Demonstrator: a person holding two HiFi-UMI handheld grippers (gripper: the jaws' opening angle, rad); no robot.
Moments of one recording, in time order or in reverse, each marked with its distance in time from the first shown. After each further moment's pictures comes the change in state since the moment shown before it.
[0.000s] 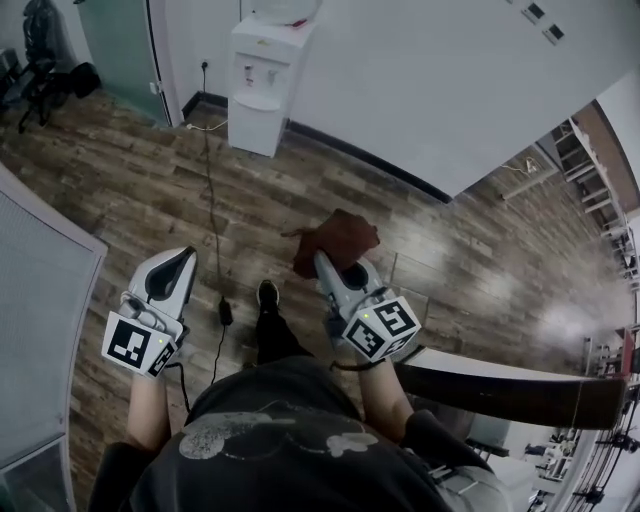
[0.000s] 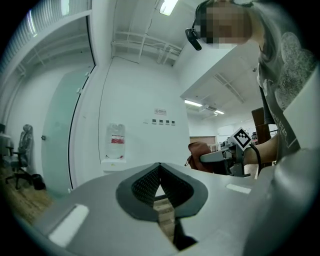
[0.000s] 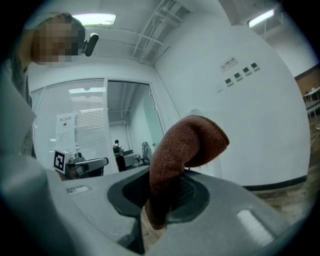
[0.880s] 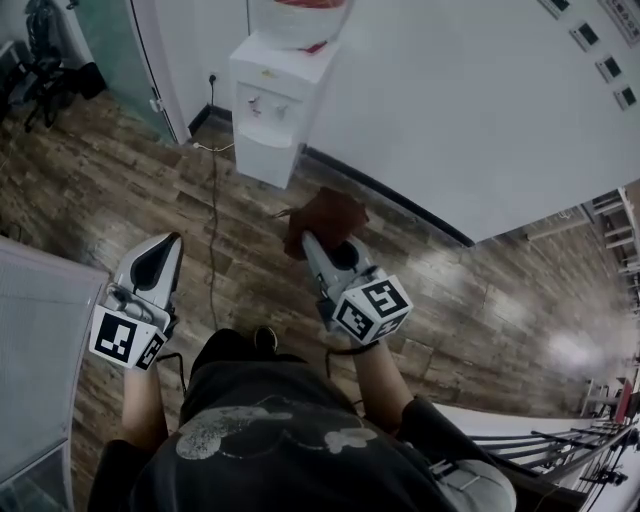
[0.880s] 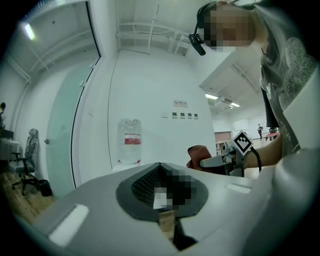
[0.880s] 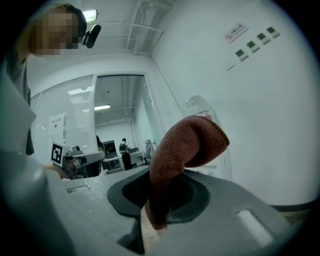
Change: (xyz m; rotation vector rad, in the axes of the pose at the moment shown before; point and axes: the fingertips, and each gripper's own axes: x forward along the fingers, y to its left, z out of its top) left arm 0.223 0.182 0.016 0.022 0.016 0.142; right arm 0.259 -0.169 0.068 -0.015 0.049 0.131
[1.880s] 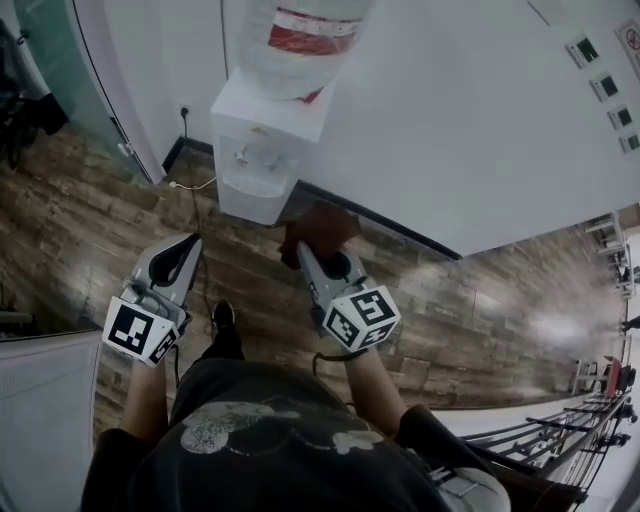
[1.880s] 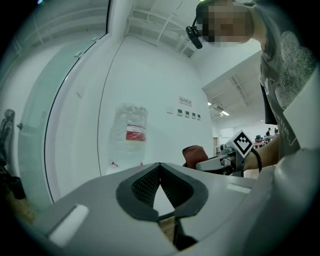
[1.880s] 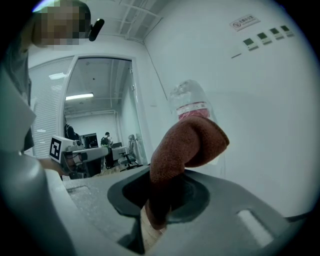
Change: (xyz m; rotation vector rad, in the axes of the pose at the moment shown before) left arm 0.178 0.150 -0.018 -0.065 -0.002 -0.193; right arm 0.180 -0.091 0.031 -0.038 0.054 -0.179
